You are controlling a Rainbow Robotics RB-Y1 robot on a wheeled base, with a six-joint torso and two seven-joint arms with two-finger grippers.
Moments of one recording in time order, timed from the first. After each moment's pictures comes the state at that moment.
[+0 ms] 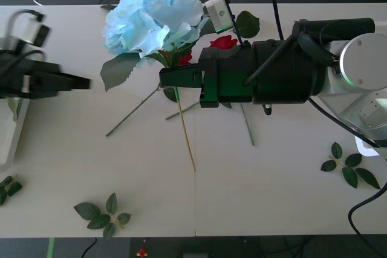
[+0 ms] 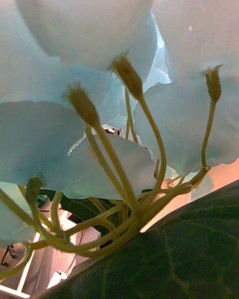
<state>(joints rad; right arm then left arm) -0.55 -0.64 0.43 -1.92 -1.89 0.86 1.98 -0.64 0.78 -0.06 -0.91 2.15 1.80 -2.35</state>
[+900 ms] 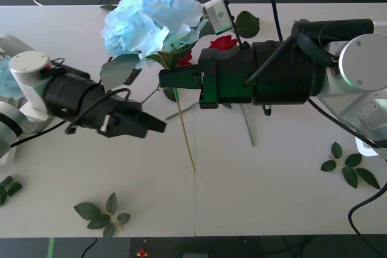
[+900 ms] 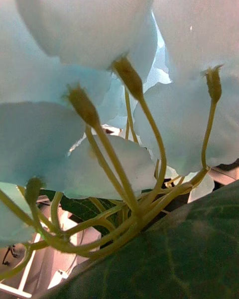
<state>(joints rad) -0.55 -0.64 0.44 -1.92 -1.90 0.86 1.98 -0.64 0.64 -0.46 -1.11 2.31 1.66 -2.35</state>
